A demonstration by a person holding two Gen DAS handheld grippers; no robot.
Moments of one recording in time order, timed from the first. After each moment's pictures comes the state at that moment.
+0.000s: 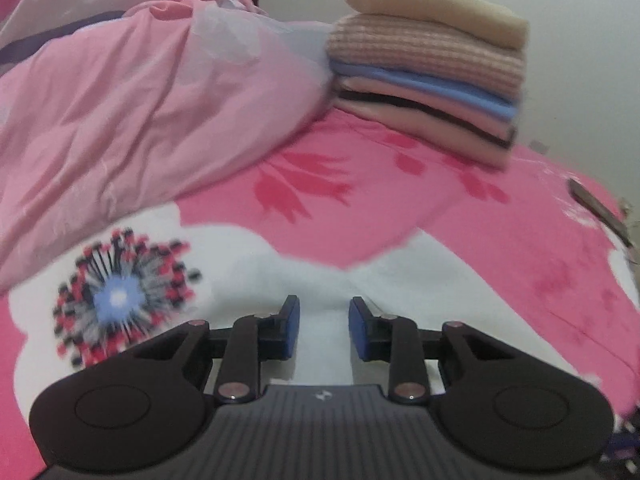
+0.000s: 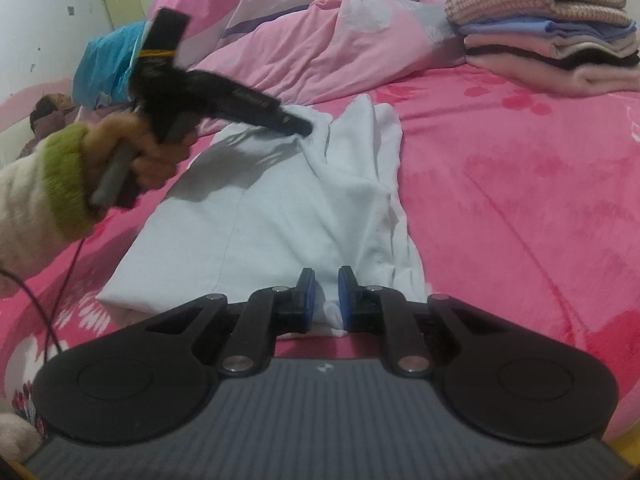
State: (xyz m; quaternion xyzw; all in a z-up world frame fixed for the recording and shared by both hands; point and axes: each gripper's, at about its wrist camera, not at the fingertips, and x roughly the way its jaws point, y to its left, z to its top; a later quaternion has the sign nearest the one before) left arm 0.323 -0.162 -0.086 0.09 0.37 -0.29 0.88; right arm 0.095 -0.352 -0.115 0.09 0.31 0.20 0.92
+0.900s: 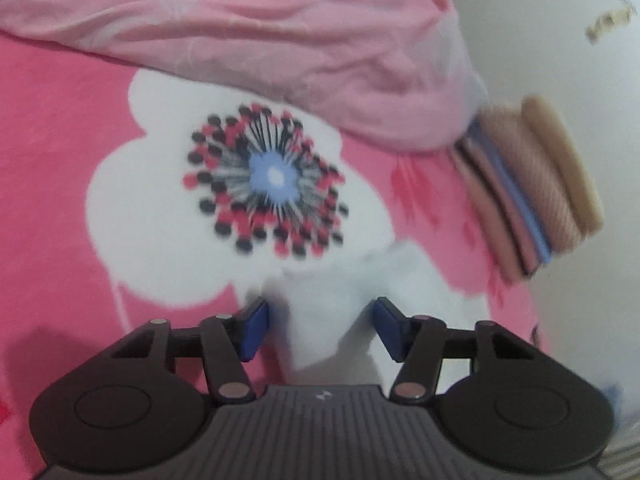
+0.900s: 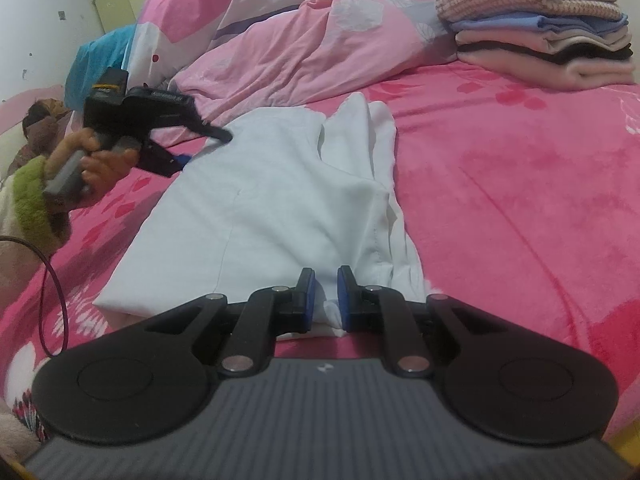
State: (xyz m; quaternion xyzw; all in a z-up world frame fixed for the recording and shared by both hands) left arm 0.345 -0.004 -0.122 -0.26 0.49 -0.22 0.80; right arm 0.093 -0.349 -0.115 0.10 0.32 0.19 0.92
